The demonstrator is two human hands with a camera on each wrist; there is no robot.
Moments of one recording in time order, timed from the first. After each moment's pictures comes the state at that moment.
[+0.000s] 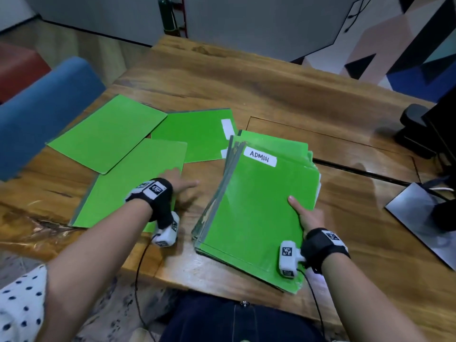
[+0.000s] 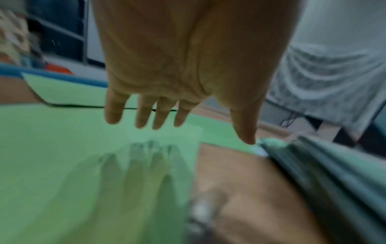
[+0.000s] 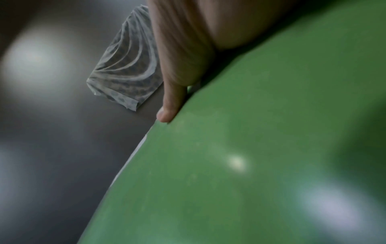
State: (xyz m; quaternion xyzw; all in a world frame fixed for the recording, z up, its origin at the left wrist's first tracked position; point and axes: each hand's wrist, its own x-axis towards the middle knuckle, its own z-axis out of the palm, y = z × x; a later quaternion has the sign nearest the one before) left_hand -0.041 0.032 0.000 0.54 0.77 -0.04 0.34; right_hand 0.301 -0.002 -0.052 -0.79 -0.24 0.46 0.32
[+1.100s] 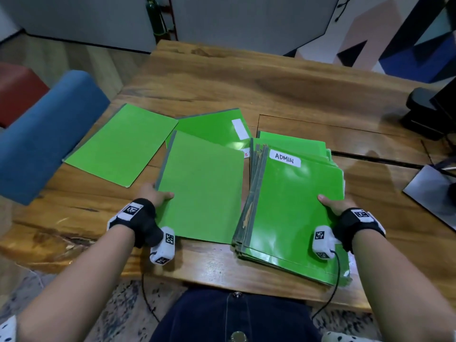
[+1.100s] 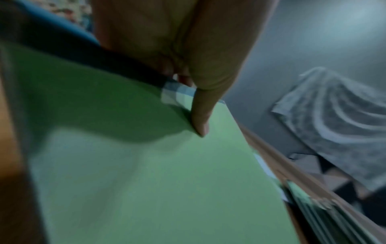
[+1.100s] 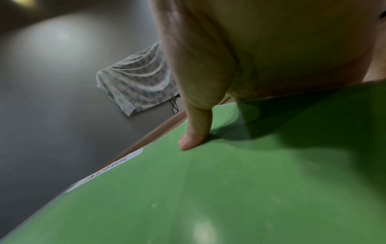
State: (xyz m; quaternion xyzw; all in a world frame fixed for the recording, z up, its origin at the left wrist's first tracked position) left_hand -0.142 0.004 -0.004 0.40 0.84 0.11 0.35; right_hand 0.308 0.005 -0.033 -0.87 -0.26 0.41 0.12
